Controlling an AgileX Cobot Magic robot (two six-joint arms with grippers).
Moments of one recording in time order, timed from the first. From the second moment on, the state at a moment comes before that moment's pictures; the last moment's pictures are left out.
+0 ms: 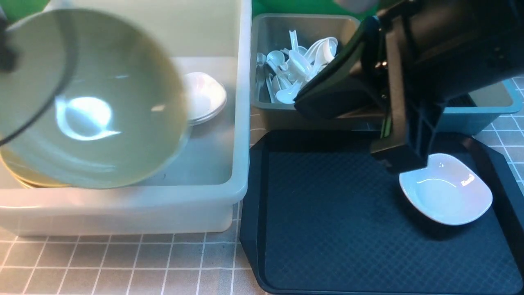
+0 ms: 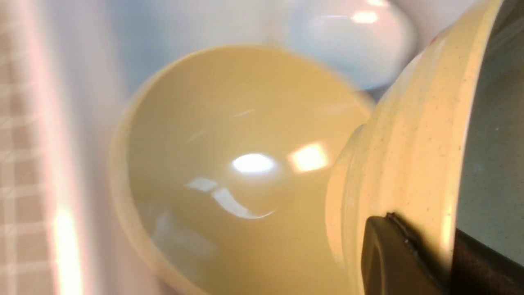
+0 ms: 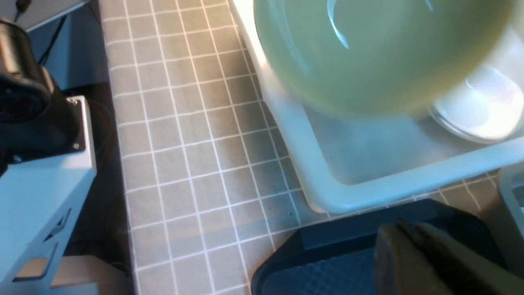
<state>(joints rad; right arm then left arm) 0.74 1.32 -1.53 0.33 0.90 -0.54 0.35 1.32 -1.38 -0.37 1.13 0.44</state>
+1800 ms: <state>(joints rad) 0.31 1.16 -1.32 0.05 1.16 -0.25 -0.62 1.77 -1.61 -0.26 1.03 0.53</state>
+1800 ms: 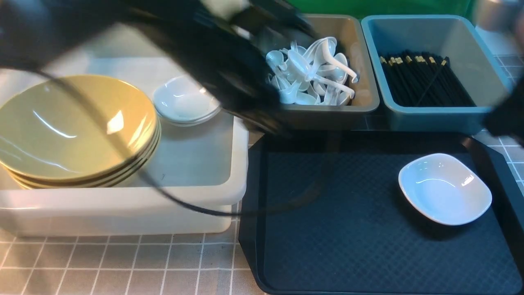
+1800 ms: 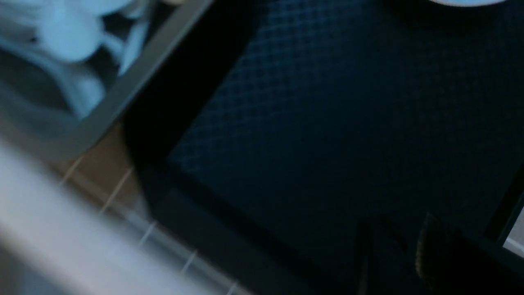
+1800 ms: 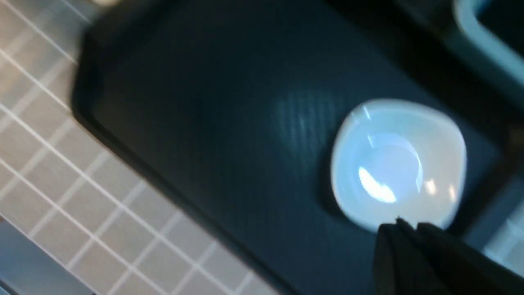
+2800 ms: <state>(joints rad) 0.27 0.85 -1.15 0.03 1.16 -0.23 -0.84 2.54 -2.36 -0.31 1.01 0.17</state>
